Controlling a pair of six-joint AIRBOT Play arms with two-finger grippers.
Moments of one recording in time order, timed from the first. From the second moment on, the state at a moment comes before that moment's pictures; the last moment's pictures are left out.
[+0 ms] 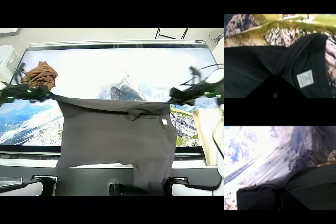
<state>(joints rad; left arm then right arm) 0.19 -1.43 1.28 0.89 -1.13 -1.33 -0.18 -1.52 1.42 -1.20 1.27 1.52</state>
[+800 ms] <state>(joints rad) 0.17 -1.73 1.47 0.84 -0.88 -1.32 -0.16 -1.74 1.51 -1.17 0.79 1.70</state>
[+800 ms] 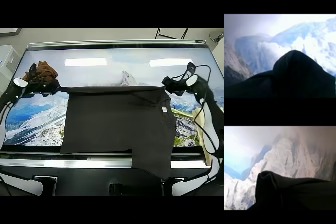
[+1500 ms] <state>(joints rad) 0.23 -1.68 1.26 0.96 -1.39 -1.31 -0.21 -1.66 1.33 -1.28 1.33 1.70</state>
